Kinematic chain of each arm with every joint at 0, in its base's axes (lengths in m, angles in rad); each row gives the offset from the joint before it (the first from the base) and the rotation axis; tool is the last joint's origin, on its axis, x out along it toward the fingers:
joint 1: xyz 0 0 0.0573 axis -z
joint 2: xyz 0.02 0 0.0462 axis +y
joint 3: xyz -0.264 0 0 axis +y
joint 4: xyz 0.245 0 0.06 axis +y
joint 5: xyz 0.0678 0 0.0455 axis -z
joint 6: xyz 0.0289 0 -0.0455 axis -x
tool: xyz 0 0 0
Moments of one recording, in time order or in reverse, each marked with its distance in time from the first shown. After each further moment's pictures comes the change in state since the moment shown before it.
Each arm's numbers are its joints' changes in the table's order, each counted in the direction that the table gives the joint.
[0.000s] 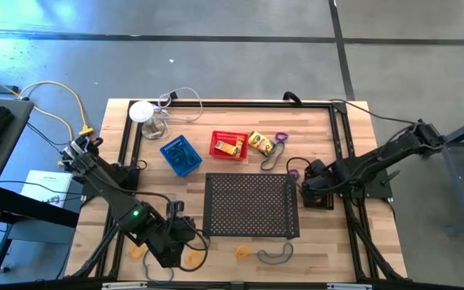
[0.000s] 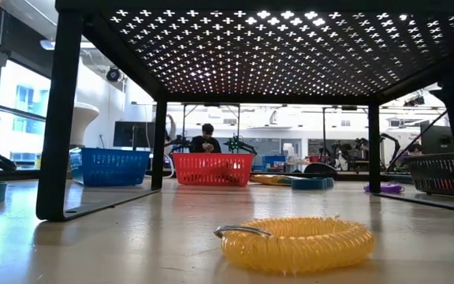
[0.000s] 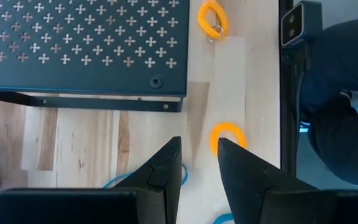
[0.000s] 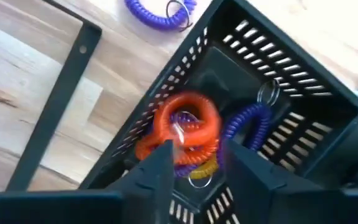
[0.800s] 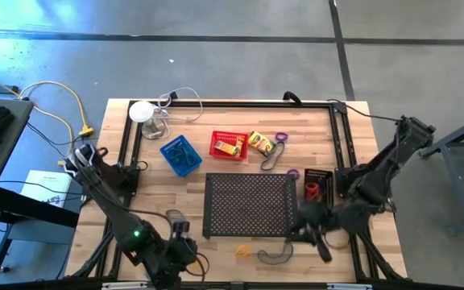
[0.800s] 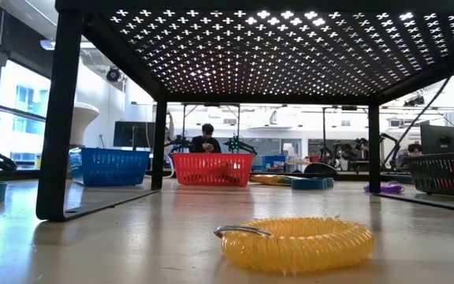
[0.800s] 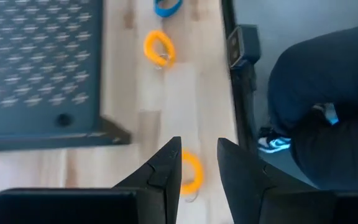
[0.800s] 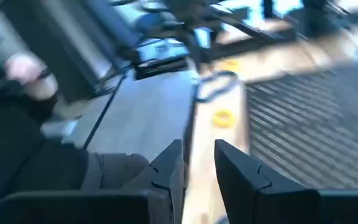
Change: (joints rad) left arm 0.091 0.095 -0.001 -0.223 -0.066 -0.027; right arm -0.440 0.074 -0.343 -0.904 0.247 0.842
